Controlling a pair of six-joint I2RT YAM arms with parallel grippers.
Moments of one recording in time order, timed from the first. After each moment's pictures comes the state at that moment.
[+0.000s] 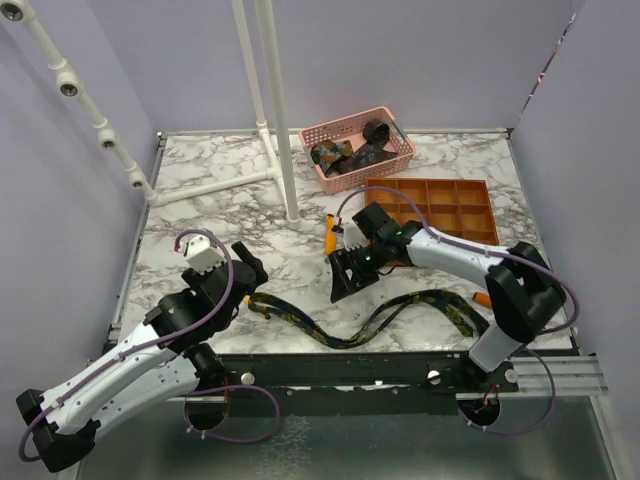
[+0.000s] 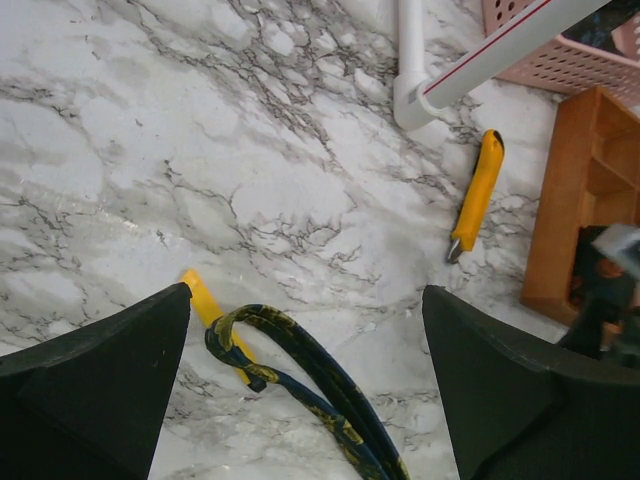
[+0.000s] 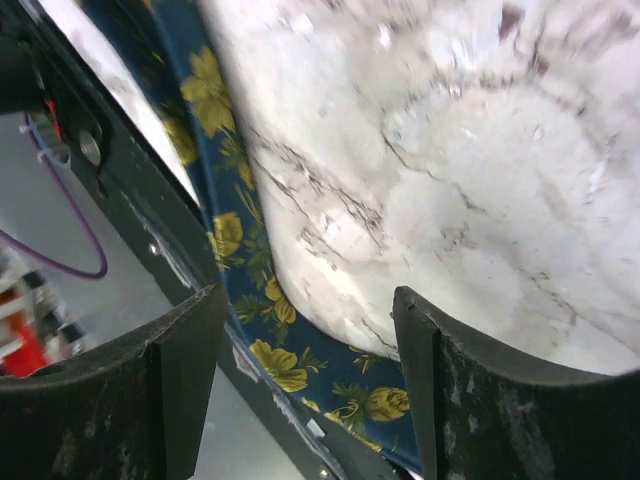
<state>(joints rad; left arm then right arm) -0.87 0.61 0.68 -0.80 -0.77 -1.06 0.71 1.70 1.01 -0.48 -0.64 0.27</state>
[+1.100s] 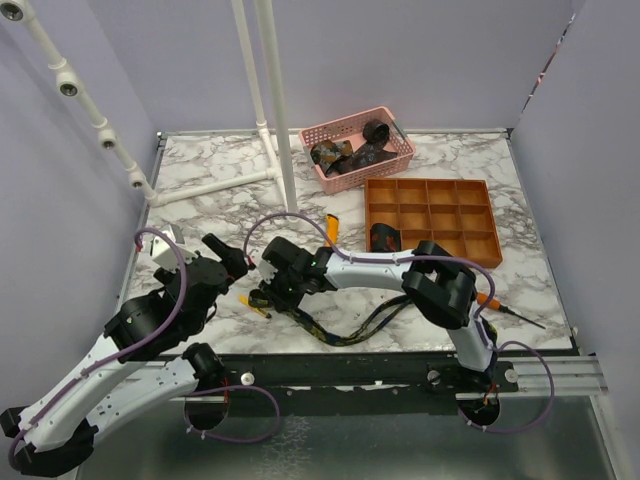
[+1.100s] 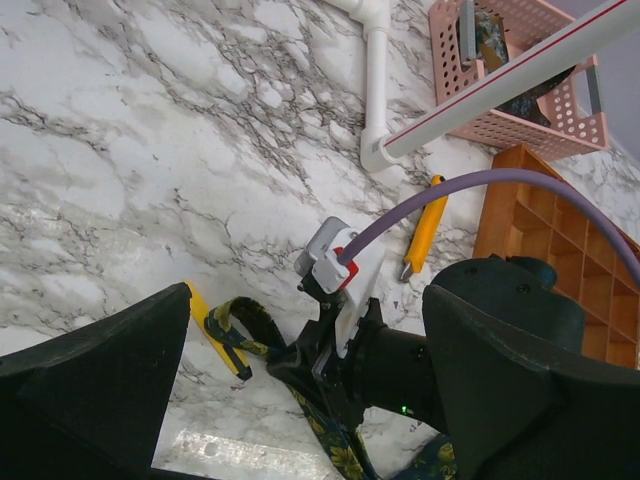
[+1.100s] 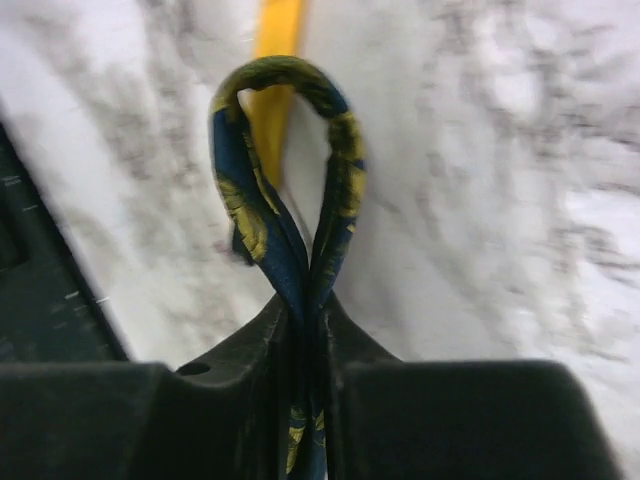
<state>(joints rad) -0.87 0.56 0.89 -1.00 -0.80 -1.09 1.12 2.08 1.45 -0.34 -0.21 0.06</state>
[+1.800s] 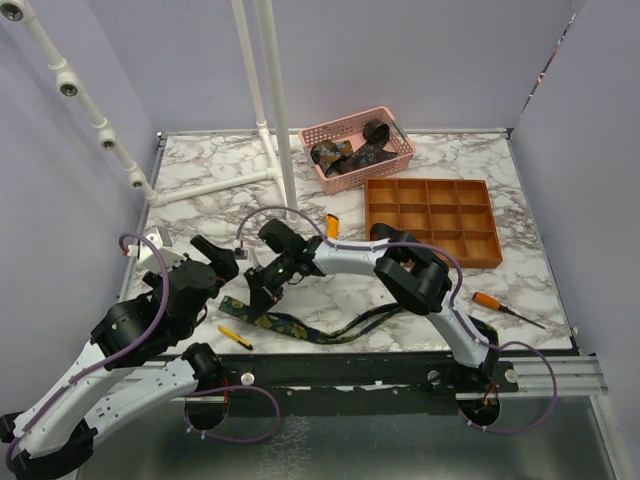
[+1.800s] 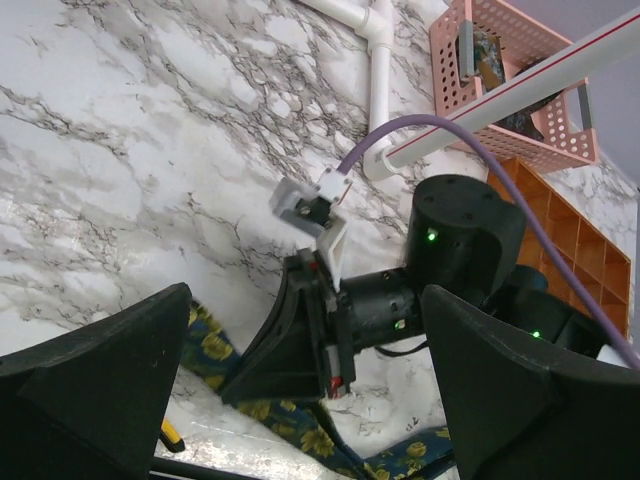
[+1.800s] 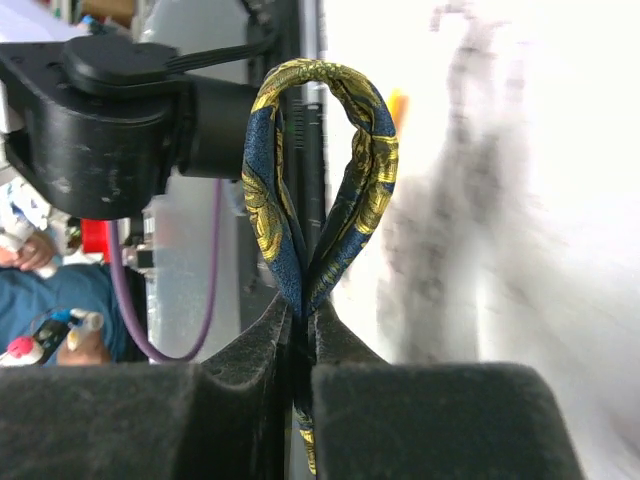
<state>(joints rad) -0.87 0.53 0.95 -1.08 -0.82 -1.11 1.04 2.30 1.61 -0.07 -1.03 0.38</state>
